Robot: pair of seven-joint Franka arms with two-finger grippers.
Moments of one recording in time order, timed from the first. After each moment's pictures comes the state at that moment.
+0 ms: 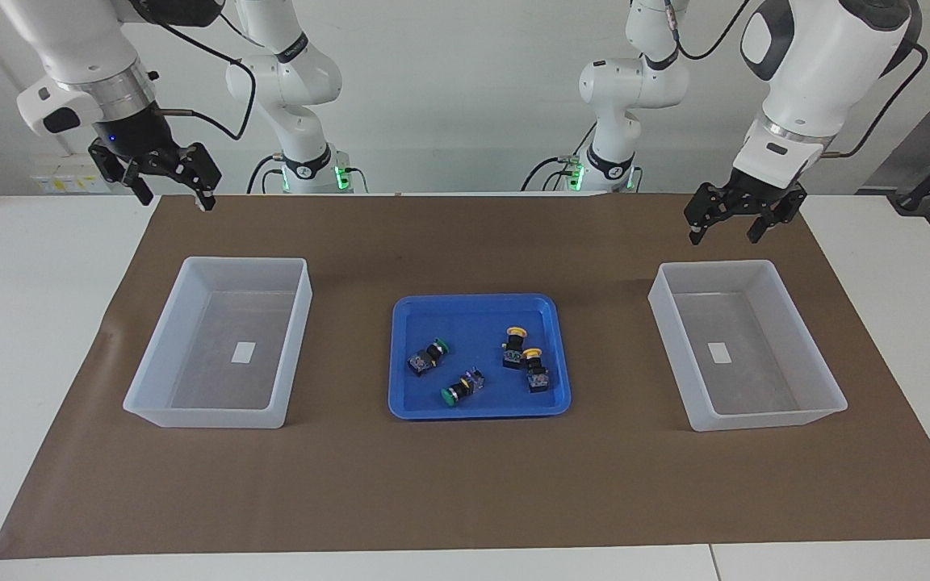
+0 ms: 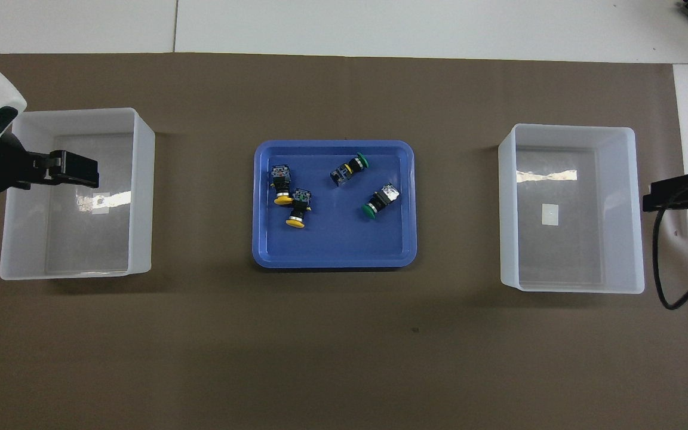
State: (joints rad) left arm -0.10 -0.01 -0.02 -1.64 -0.01 1.69 -0.08; right arm 0.03 -0.08 -0.08 -1.63 -0.01 1.57 0.09
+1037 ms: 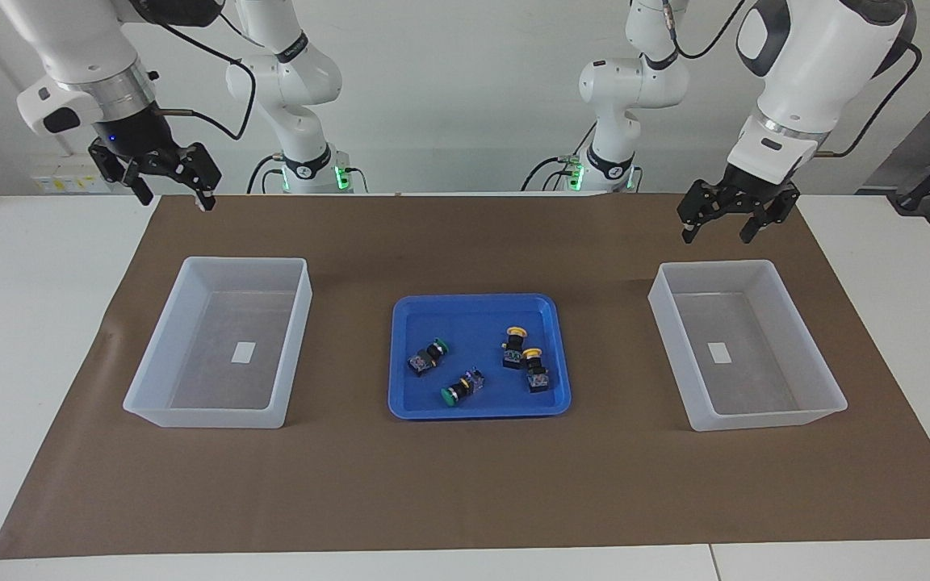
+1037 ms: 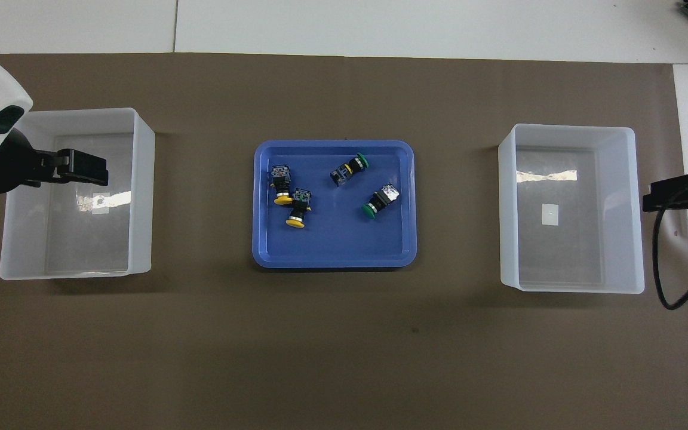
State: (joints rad) left arm -0.10 -0.01 -0.04 -1.64 -0.04 1.71 -0.08; right arm 0.03 -0.08 -0.08 -1.63 -0.01 1.57 0.09
